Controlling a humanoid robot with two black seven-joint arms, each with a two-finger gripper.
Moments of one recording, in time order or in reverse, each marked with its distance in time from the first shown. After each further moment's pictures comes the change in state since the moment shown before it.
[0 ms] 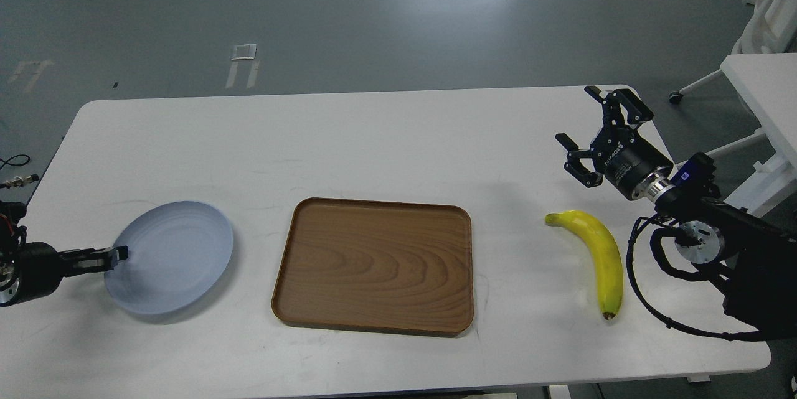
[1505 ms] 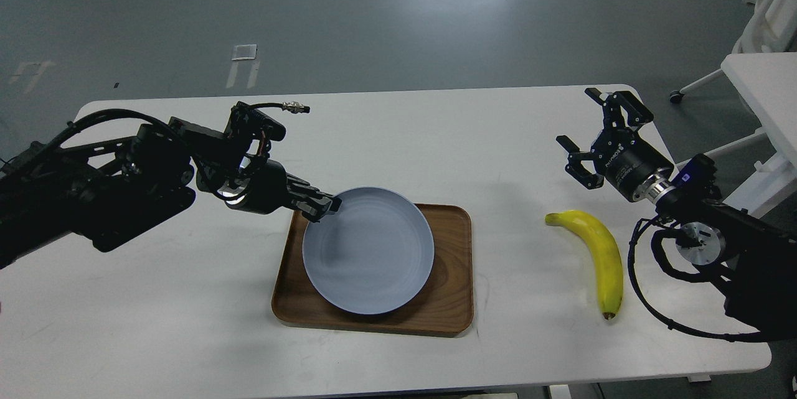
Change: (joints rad) left arm -0.468 -0.503 0.134 -0.110 0.227 -0.242 0.000; right arm -0.002 -0.001 -0.005 -0.006 -0.001 0.000 0.000
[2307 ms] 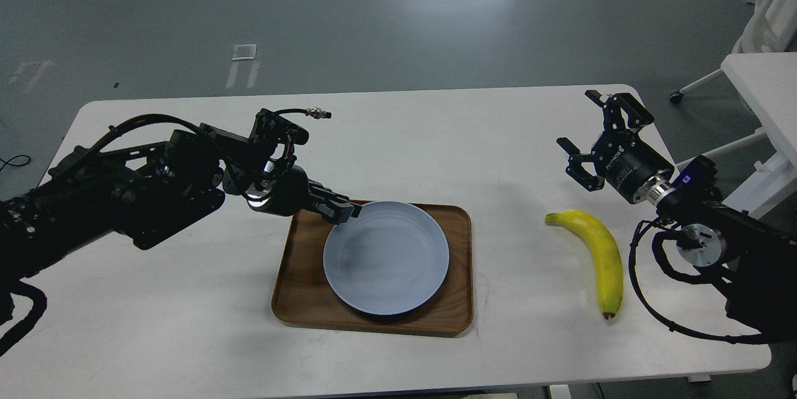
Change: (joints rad) left arm 0.000 -0.094 0.009 0.108 -0.024 0.000 0.000; right arm -0.004 -0.003 -0.005 0.003 0.000 0.000 0.000
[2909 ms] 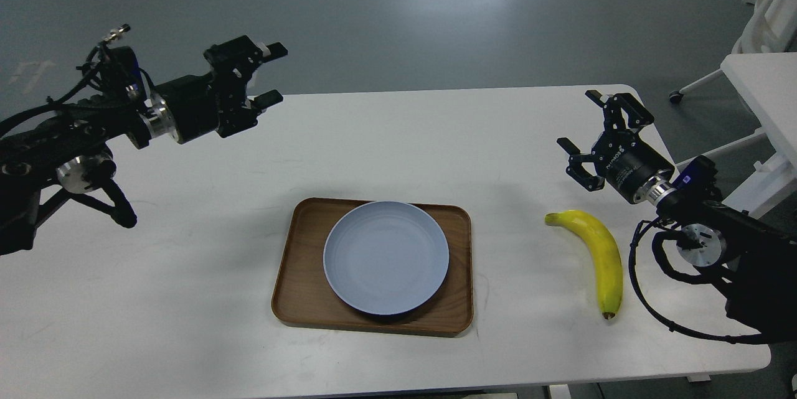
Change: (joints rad) left arm 0.064 0.299 -0.053 -0.001 -1.456 0.001 0.000; right arm 0.002 0.002 -0.003 0.001 -0.002 0.000 0.000
